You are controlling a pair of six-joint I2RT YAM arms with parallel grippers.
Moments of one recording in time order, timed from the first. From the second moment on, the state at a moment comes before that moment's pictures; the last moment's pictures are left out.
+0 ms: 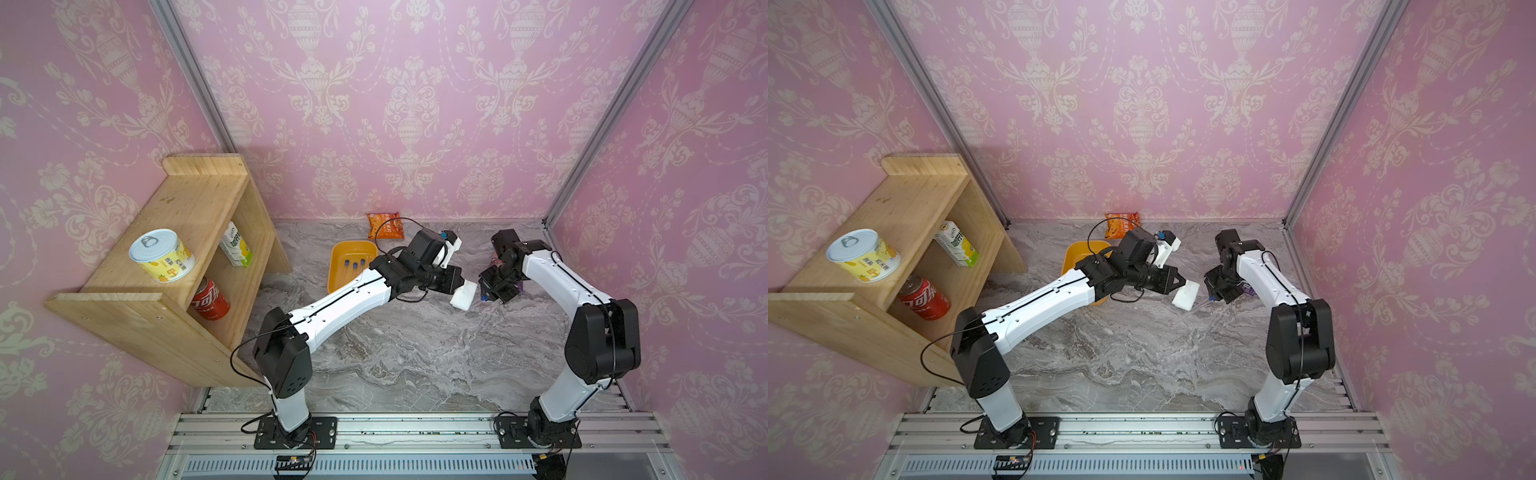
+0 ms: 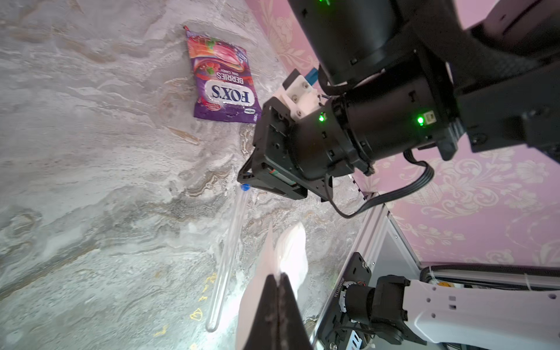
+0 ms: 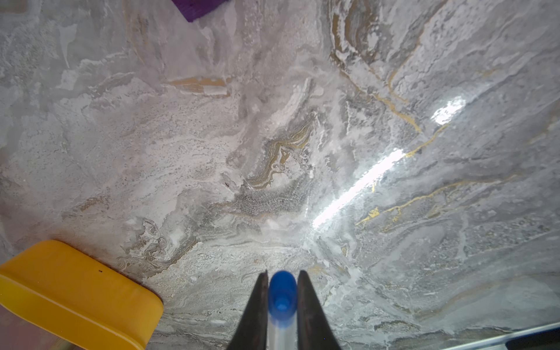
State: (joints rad) left arm -0.83 1.80 1.63 -0.48 0.38 -0.53; right arm 0.14 1.71 1.38 -1.07 -0.14 1.13
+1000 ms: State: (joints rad) left arm -0.85 2.03 1.64 -0.43 0.35 -0.55; right arm 0.13 1.70 1.38 -1.07 -0.14 1.12
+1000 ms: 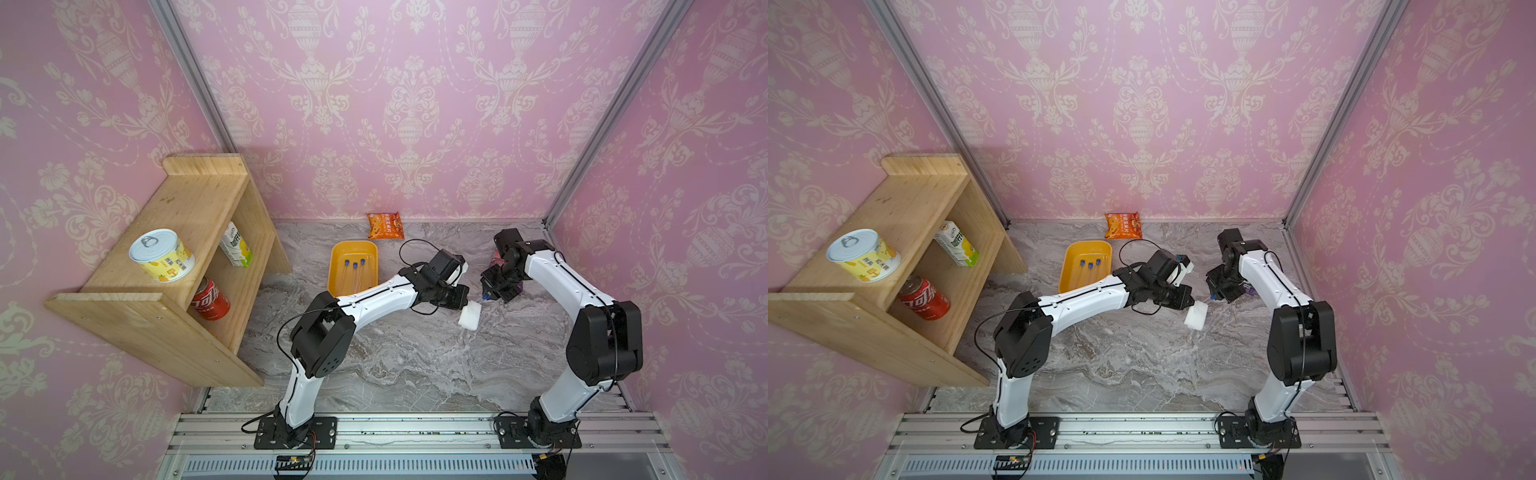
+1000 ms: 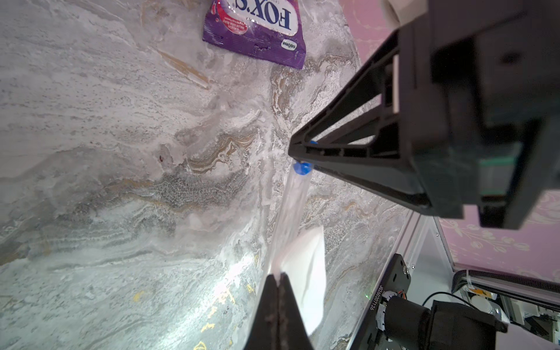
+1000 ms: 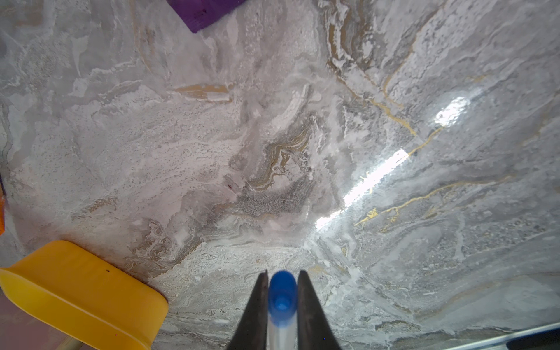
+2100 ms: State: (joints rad) left arm -0.81 2.13 1.72 -0.48 0.35 -0.53; right arm 0.12 1.69 1.37 -1.07 -0.14 1.13
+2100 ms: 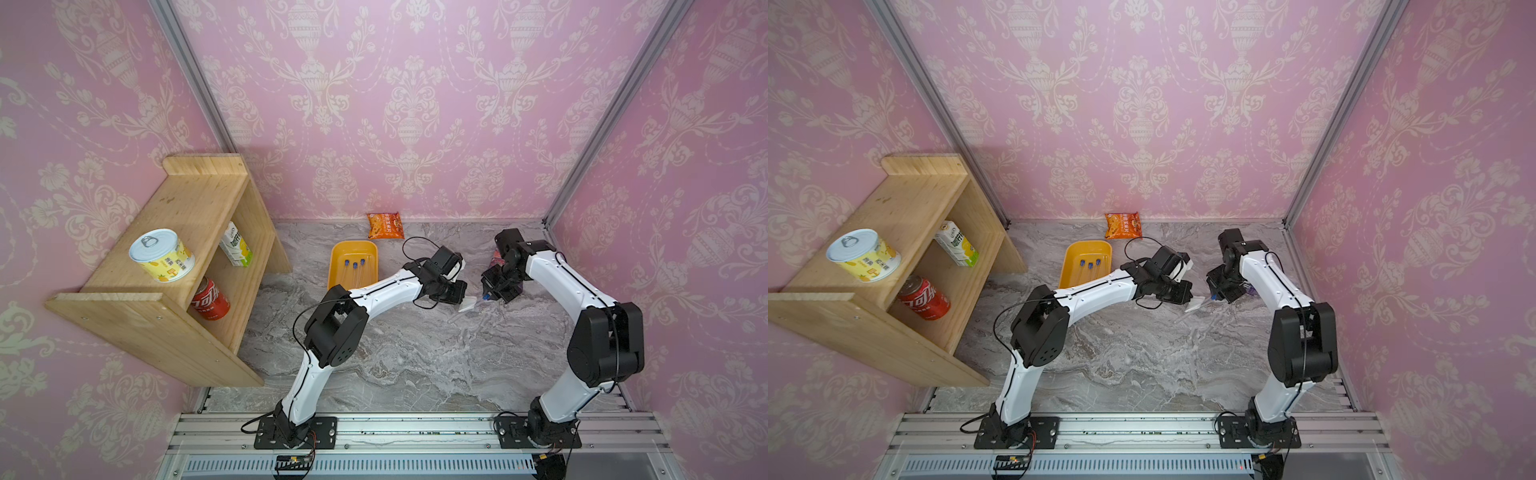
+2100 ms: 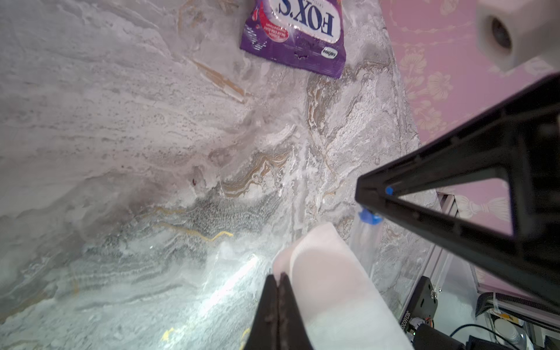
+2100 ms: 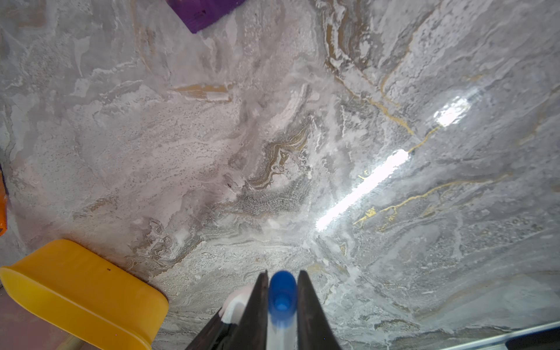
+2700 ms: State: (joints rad) left arm -0.79 1.83 1.35 -0.48 0.32 -0.51; right arm 0.11 1.72 1.40 -1.07 -0.15 1.13
